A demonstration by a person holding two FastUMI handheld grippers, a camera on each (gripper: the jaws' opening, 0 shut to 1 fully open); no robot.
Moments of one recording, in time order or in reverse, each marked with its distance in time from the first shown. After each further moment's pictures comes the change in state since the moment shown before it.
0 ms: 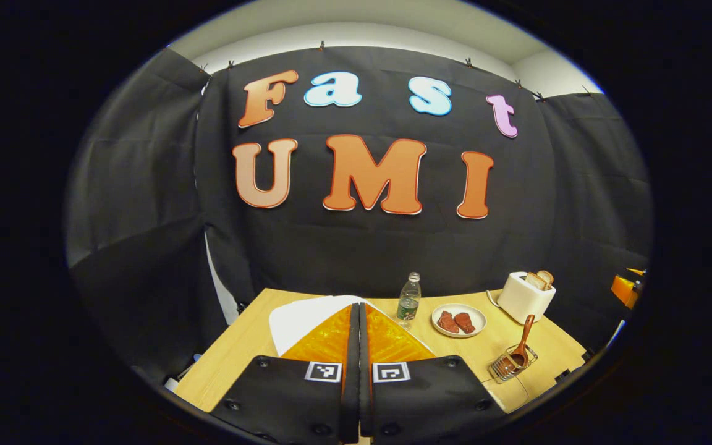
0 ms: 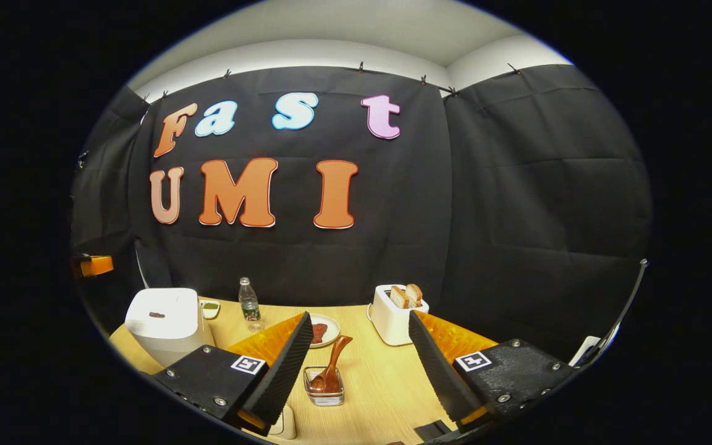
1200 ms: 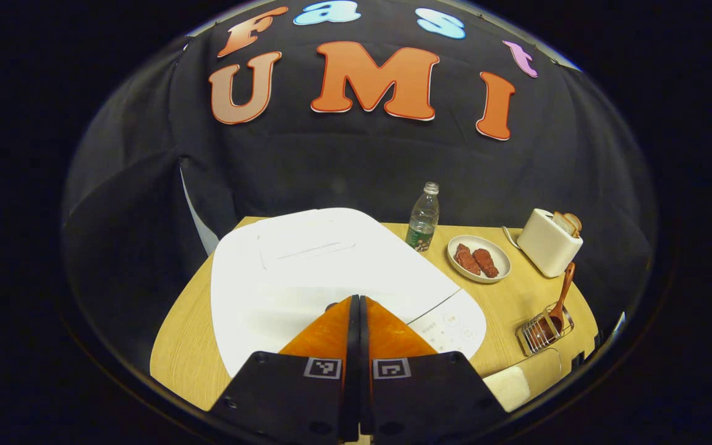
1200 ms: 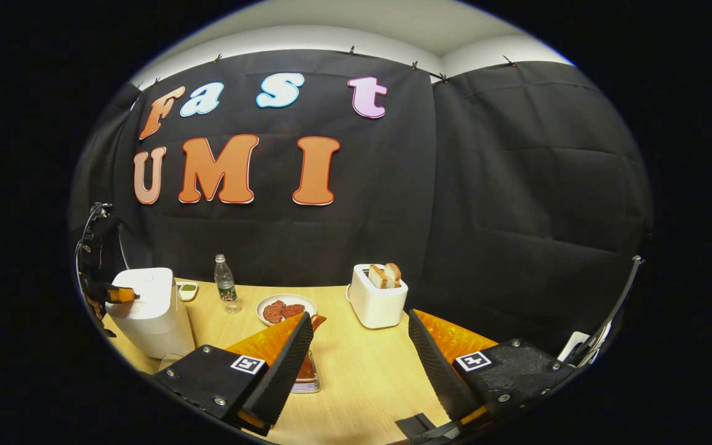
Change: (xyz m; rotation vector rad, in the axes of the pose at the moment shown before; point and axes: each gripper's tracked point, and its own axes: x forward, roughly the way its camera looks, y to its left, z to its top) left arm 0.089 -0.001 -0.131 -0.003 0.330 -0.002; right arm 0.009 -0.023 -0.035 -0.027 0.084 -0.059
